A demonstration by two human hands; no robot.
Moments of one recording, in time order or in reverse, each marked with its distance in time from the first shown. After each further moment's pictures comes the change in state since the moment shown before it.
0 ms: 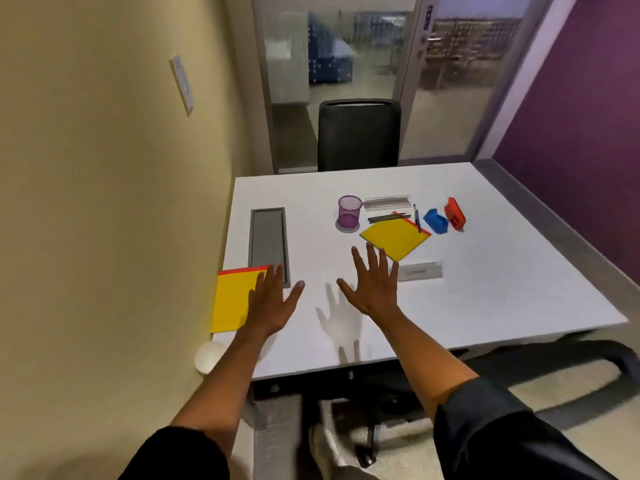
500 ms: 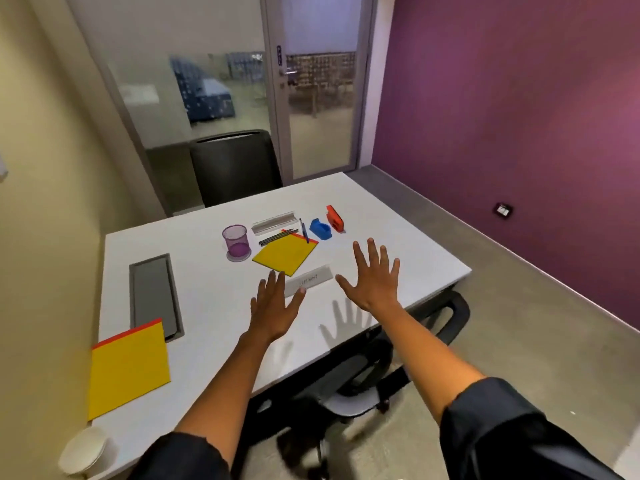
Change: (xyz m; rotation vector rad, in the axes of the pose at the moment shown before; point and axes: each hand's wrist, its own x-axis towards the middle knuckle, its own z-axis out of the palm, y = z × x) left_hand -0.026 0.213 0.103 0.028 -0.205 0.312; right_hand -0.075 0.217 -0.101 -0.059 0.054 0.388
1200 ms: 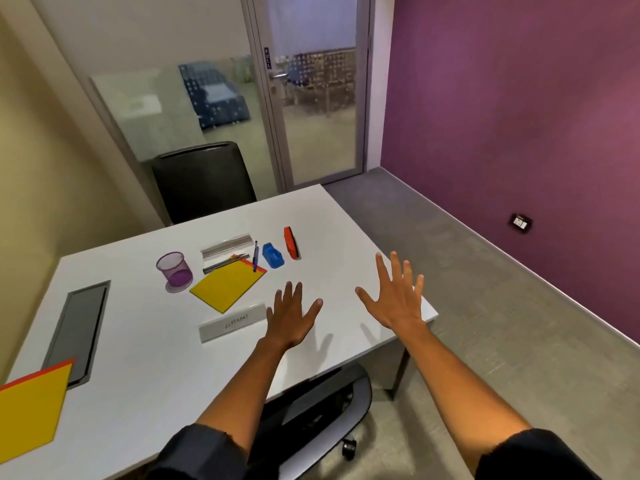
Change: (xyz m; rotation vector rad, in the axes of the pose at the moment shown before) left_hand 0.154 0.237 0.175 0.098 -0.036 -0.083; right_hand 0.153 0.295 0.002 0.082 -0.007 -0.010
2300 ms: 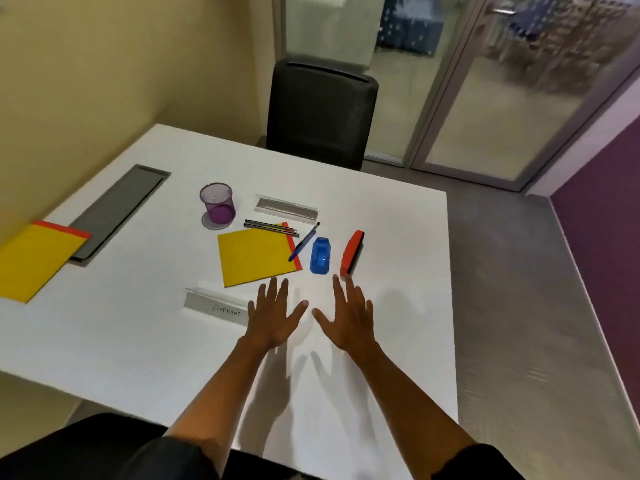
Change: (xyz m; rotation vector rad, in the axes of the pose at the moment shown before) left_hand 0.221 -0.066 0.035 -0.134 0.179 -0.636; right_hand 0.254 -0.118 0.175 0.025 -0.512 -0.633
